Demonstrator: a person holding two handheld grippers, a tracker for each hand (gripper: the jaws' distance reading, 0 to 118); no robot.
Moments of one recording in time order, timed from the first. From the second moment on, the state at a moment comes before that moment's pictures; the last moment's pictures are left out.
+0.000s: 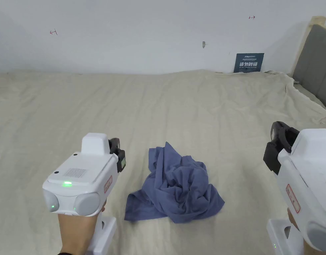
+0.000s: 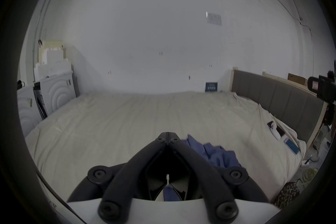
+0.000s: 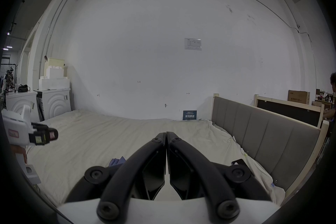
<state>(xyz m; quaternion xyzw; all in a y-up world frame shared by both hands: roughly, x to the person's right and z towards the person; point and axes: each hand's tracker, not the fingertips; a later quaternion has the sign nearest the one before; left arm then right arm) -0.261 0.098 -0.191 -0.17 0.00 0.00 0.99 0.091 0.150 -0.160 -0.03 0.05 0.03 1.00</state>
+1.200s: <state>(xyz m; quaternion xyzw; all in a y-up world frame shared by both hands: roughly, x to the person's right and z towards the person) -0.242 -0.077 -0.256 -0.51 0.01 0.00 0.86 0.106 0.097 -0.189 -0.13 0.04 0.03 0.99</state>
